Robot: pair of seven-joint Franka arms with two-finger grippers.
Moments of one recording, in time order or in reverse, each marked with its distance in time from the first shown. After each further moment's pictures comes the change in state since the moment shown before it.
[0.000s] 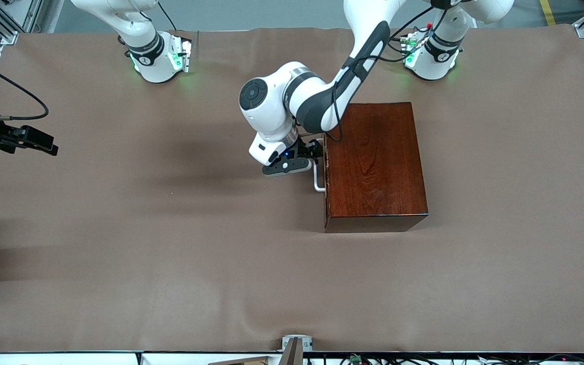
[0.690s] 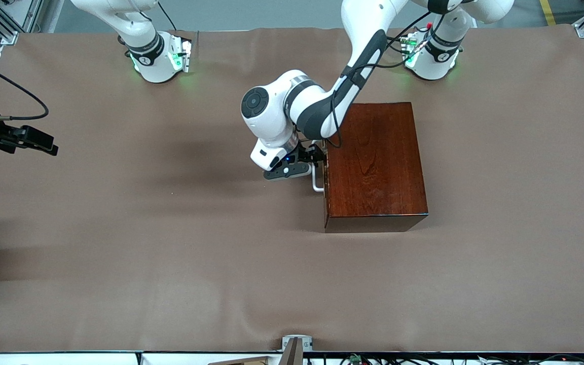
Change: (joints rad) left arm 0.002 0.024 0.004 0.005 -0.046 0.059 -0.034; right arm 0.000 0.000 0.000 0.000 0.000 0.000 0.000
